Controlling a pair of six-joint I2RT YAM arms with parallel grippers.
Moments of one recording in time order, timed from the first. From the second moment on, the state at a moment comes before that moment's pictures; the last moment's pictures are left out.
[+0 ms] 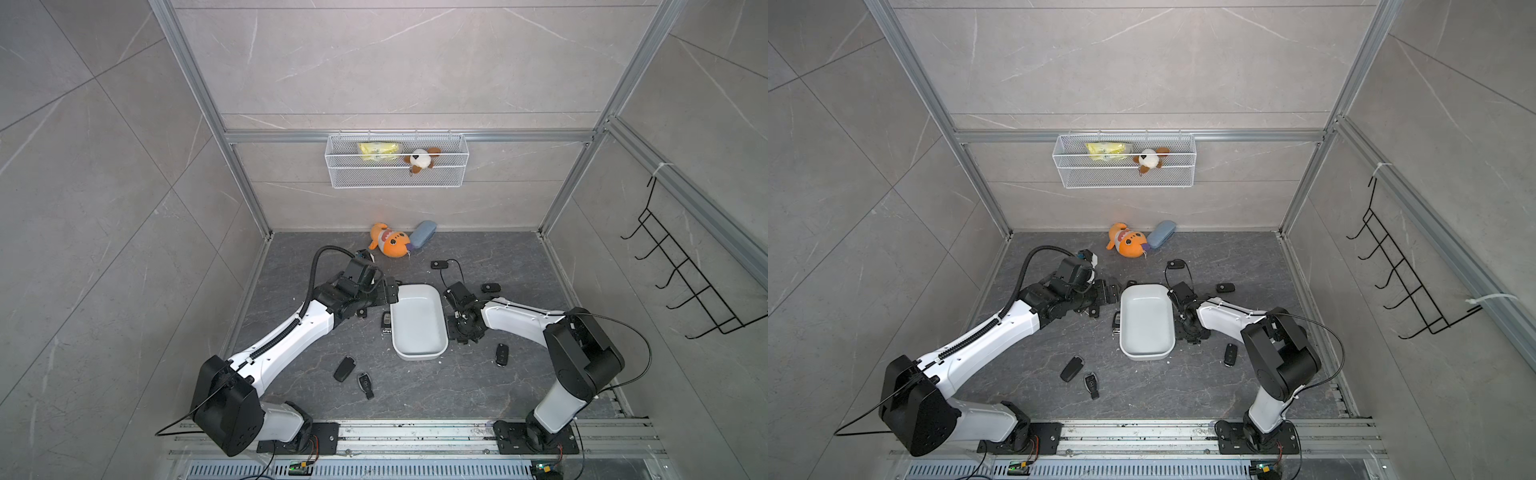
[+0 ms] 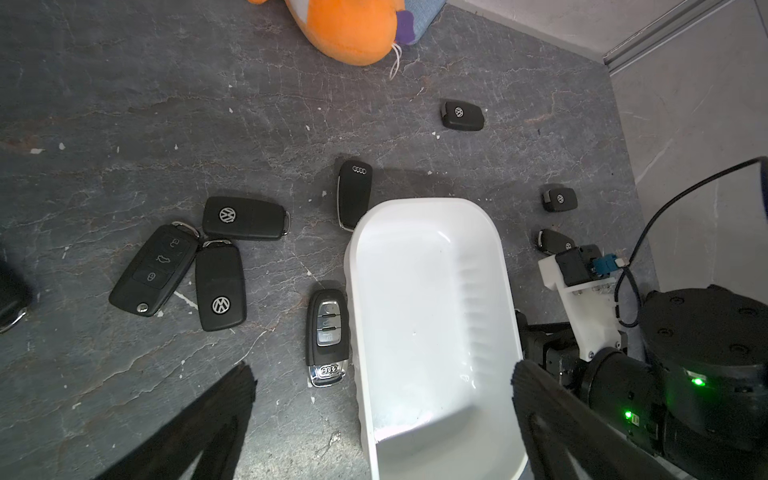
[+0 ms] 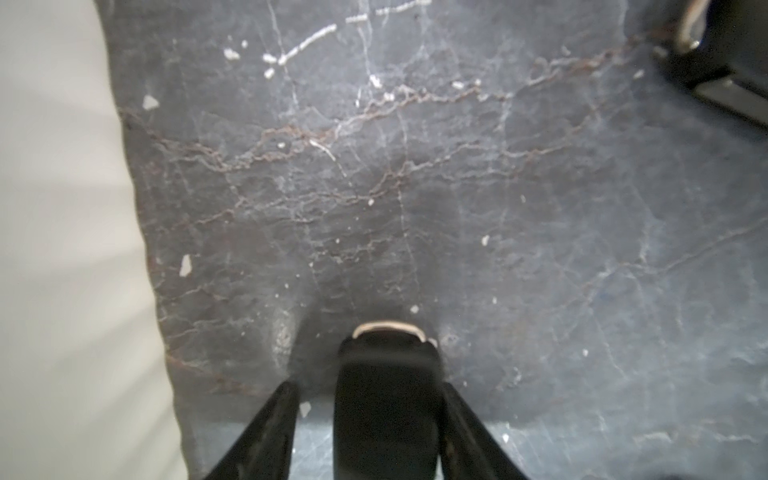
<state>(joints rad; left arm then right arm) -0.62 1.36 1.11 -0.53 -0.02 -0.61 0.55 1.71 0.97 -0.61 0.13 0.48</state>
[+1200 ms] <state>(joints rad) -0.62 1.23 1.05 -0.49 -0.04 -0.64 0.61 1.65 1.34 -0.82 0.19 0.50</state>
